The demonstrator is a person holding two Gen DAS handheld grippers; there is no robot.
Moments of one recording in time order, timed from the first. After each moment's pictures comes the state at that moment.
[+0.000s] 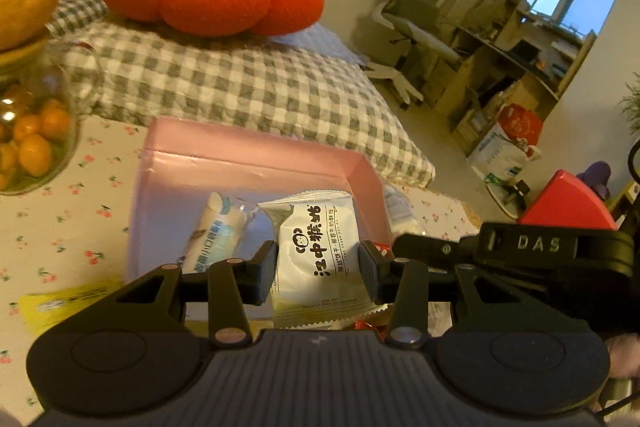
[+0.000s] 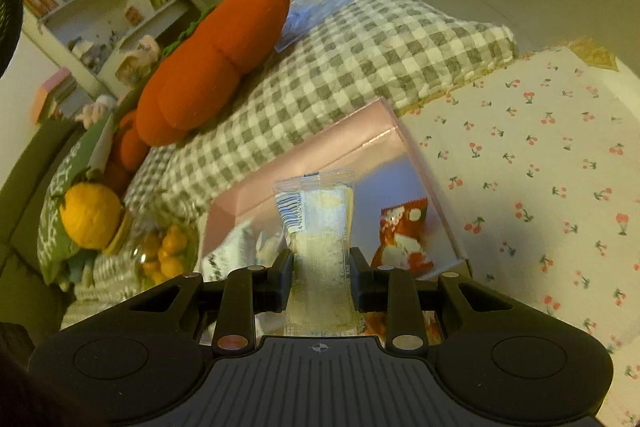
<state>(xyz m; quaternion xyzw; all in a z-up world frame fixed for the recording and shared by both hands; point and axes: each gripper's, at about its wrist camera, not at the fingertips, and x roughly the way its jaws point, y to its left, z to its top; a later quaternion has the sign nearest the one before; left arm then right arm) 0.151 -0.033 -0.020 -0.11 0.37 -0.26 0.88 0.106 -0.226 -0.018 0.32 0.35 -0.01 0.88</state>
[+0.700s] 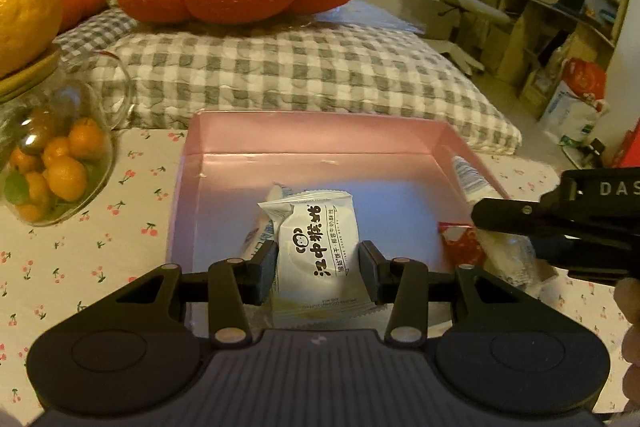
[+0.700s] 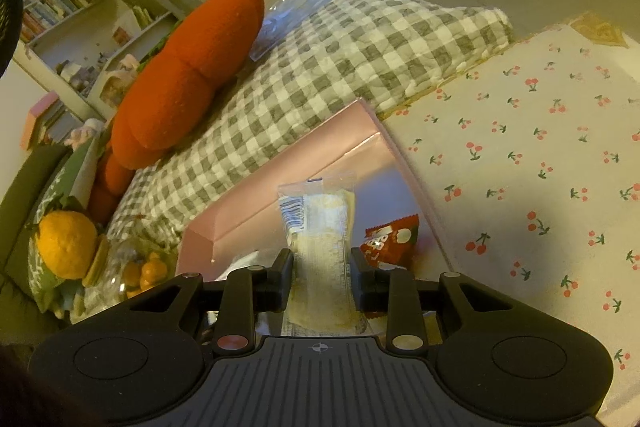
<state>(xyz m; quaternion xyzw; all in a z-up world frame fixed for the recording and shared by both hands) 0.161 -0.039 -0.041 -0.01 0.38 -0.17 0.91 0.128 -0.239 -0.045 0.34 0.34 -0.03 0.88</state>
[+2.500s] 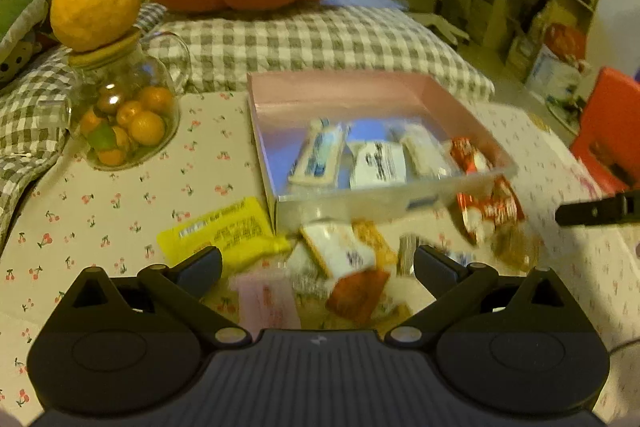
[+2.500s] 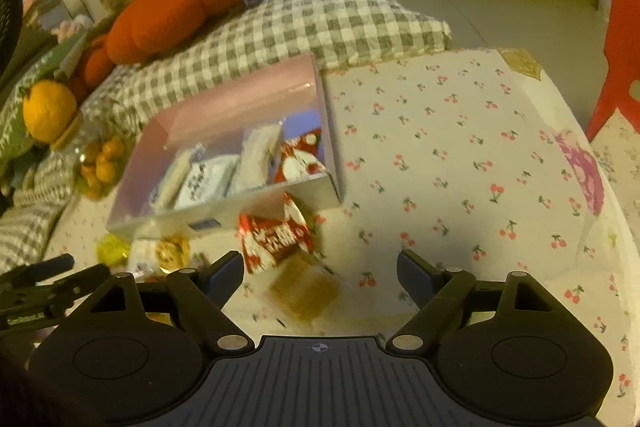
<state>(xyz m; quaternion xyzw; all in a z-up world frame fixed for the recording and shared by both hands) 0.087 0.014 -0.024 0.04 0.40 -0.19 0.90 0.026 -0.244 -0.025 0.17 0.42 -0.05 0.89</state>
